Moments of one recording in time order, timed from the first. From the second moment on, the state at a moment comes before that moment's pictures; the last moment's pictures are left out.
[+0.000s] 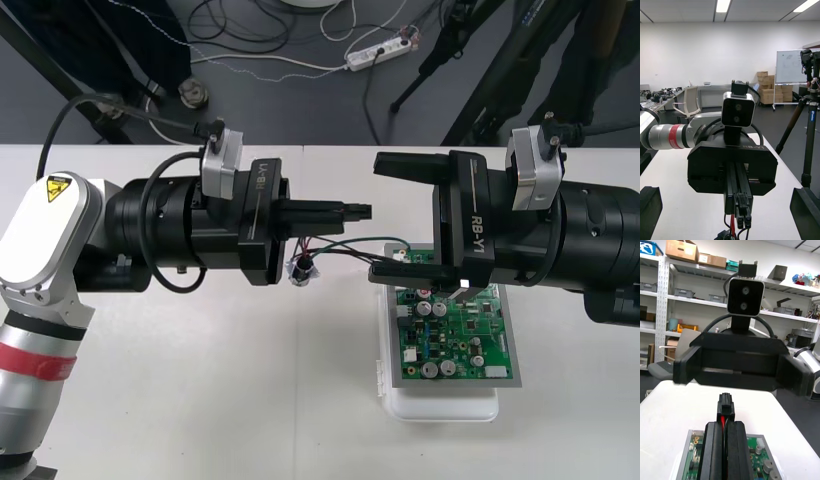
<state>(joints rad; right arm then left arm) -0.19 -0.39 -0.04 -2.03 1.19 -1.28 -0.32 -0.36 0.35 -0.12 -1.69 -1.11 -1.33 0.18</state>
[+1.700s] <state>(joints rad) -0.18 -0.78 -0.17 -1.95 1.78 -1.57 -0.29 -0.36 0.47 -0.12 -1.12 -1.07 -1.53 -0.25</state>
